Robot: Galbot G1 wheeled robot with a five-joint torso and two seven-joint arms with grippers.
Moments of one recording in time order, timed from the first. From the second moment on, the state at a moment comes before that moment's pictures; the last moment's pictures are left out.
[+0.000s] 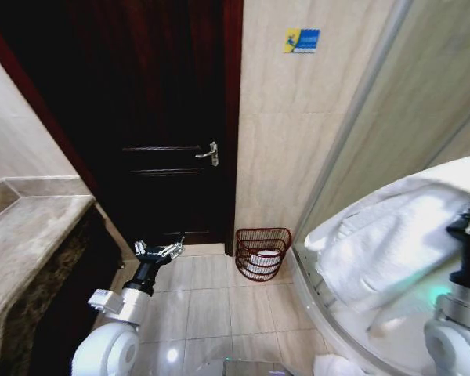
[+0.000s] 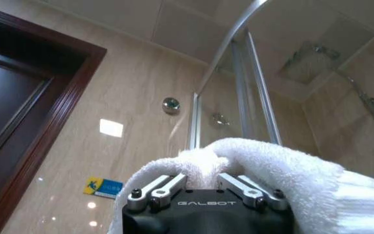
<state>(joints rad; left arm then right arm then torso) 1.75 -1.46 -0.71 -2.42 -0.39 0.09 0.16 -1.55 1.40 1.12 2.47 0.40 0.31 0.00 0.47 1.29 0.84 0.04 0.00</state>
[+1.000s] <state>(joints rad) 1.75 -1.46 -0.71 -2.42 -0.39 0.09 0.16 -1.53 1.32 1.09 2.39 0.43 0.33 -0.02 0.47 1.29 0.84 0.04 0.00</state>
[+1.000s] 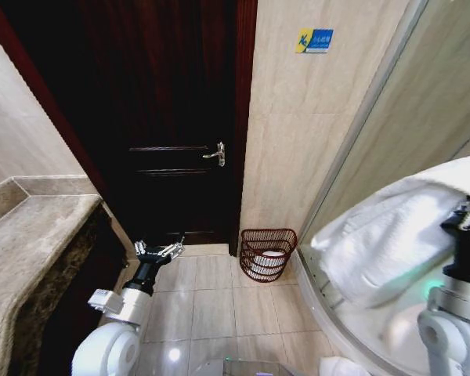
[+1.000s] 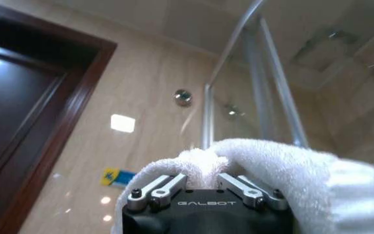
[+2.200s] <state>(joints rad) 1.75 -1.46 -0.71 -2.42 -0.39 0.09 0.16 -1.48 1.21 1.12 2.25 0.54 0.35 -0.04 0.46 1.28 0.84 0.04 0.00</state>
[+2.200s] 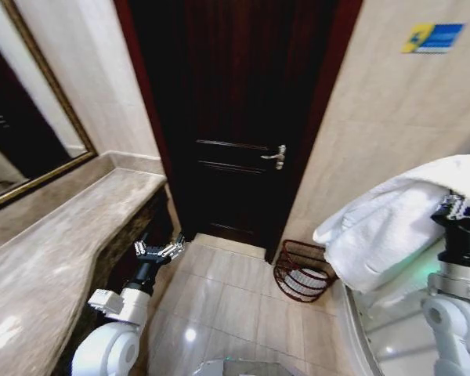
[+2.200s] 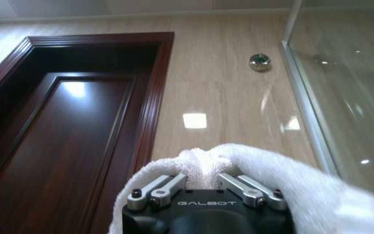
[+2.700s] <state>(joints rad) 1.75 -1.46 -0.71 -2.42 -0.39 0.09 0.16 -1.50 1.26 1.12 2.30 0.51 0.35 -0.04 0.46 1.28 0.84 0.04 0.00</state>
